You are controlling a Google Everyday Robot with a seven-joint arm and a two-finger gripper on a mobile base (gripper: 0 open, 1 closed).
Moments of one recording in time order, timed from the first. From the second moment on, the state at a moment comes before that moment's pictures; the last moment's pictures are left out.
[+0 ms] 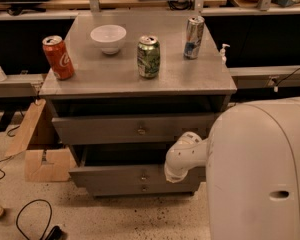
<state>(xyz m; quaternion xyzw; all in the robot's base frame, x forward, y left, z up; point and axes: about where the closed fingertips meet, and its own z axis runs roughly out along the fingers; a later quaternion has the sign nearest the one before) 0.562 -0.094 0.412 -0.67 0.73 -0.02 0.10</state>
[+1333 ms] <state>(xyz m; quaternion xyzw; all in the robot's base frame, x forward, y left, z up) 0.562 -0.094 0.413 -0.67 0.73 -0.02 0.10</state>
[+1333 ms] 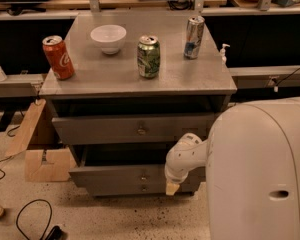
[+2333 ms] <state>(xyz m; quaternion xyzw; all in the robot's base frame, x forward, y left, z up) 0.579 -0.097 0.401 -0.68 0.73 -0.01 0.08</state>
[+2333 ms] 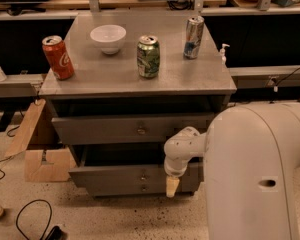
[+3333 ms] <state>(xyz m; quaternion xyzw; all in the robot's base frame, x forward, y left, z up) 0.544 -0.092 0.426 -0.69 0.72 -0.04 0.06</state>
